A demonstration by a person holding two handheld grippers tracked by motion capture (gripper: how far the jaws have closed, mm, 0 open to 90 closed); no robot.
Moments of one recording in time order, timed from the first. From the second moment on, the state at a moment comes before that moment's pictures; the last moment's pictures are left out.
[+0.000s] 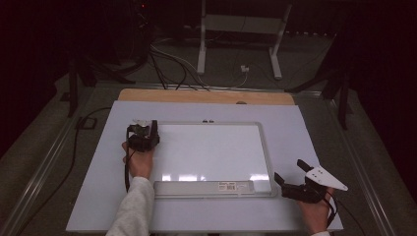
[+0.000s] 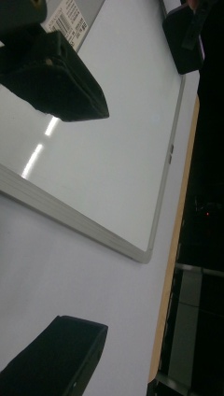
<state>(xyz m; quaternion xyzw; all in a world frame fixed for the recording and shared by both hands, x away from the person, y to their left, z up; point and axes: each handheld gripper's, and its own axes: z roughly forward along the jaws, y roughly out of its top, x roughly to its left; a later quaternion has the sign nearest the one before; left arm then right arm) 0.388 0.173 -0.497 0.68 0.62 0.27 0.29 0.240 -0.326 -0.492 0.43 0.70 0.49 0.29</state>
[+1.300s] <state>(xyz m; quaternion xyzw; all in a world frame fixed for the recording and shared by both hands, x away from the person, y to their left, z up) 0.399 0.184 -0.497 0.68 0.60 0.24 0.33 0.240 -0.325 -0.492 0.43 0.70 0.49 0.29</state>
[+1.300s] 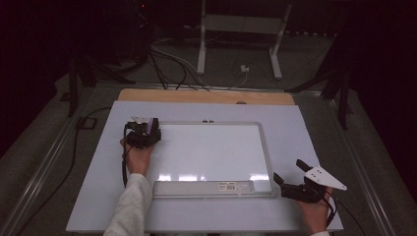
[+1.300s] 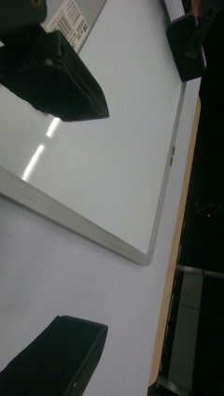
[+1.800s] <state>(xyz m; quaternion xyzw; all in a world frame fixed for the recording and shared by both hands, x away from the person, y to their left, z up) 0.353 0.194 -0.455 0.69 0.52 0.26 0.43 0.240 -0.324 -0.492 0.43 0.70 0.49 0.29</state>
